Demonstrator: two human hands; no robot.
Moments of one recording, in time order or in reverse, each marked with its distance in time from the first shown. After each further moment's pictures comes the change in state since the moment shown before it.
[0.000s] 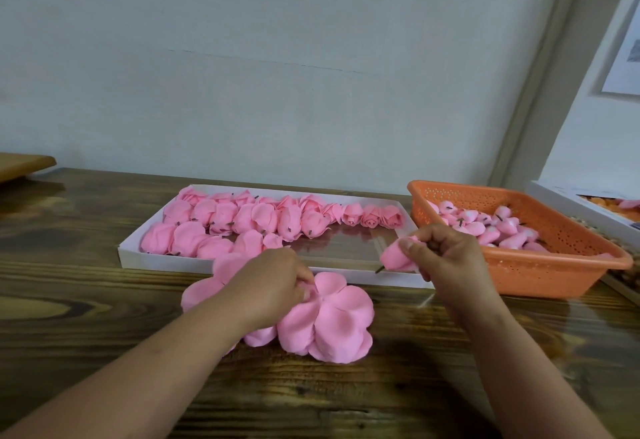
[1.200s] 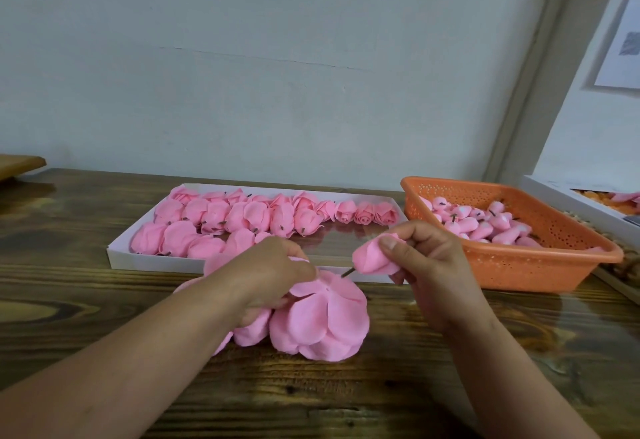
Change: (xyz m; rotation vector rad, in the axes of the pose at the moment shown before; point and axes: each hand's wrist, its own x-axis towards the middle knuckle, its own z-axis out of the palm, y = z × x) left_hand -0.003 0.025 -0.012 -0.878 -0.032 -0.414; right_hand -0.015 -0.015 0.013 0.356 -0.140 -0.019
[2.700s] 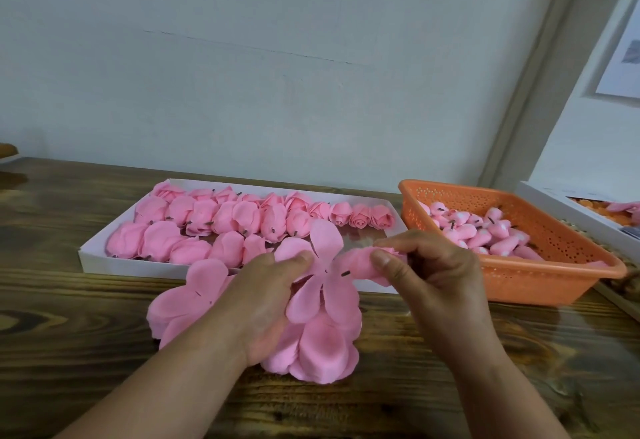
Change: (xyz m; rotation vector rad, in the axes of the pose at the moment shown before) left_hand 0.004 -0.011 0.016 -0.638 -0.074 0.022; right_hand -0.007 -0.012 0.011 -0.392 0.037 -0.273
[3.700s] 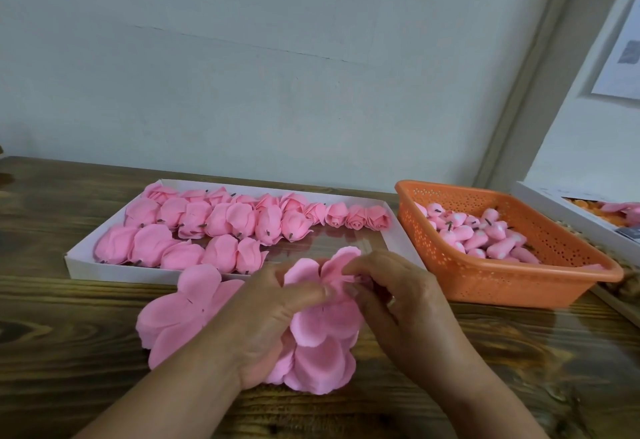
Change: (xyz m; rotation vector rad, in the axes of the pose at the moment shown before) left_hand -0.011 -0.001 0.004 -0.044 -0.201 0.017; right_hand -0.002 -0.005 0.011 -0.465 -0.231 -0.212
